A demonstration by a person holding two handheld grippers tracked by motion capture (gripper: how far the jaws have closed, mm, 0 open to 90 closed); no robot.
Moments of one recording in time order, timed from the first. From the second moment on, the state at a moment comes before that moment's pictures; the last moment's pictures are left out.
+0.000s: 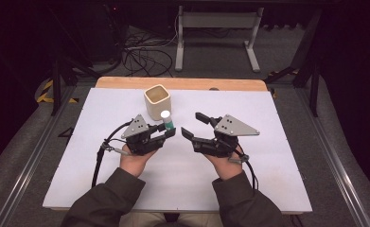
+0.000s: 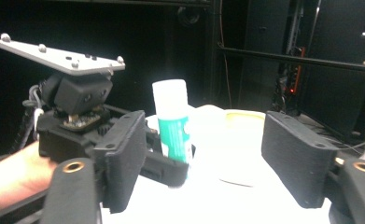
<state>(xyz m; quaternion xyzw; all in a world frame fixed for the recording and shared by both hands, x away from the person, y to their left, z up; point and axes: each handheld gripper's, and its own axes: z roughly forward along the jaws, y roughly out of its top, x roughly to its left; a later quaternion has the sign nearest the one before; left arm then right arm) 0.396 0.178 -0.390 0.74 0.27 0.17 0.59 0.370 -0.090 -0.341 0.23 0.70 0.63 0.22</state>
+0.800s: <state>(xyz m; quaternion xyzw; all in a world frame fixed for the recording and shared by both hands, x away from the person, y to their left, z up) 0.444 0.195 -0.369 0.72 0.30 0.22 0.58 0.372 -0.126 -0.338 0.25 0.71 0.62 0.24</state>
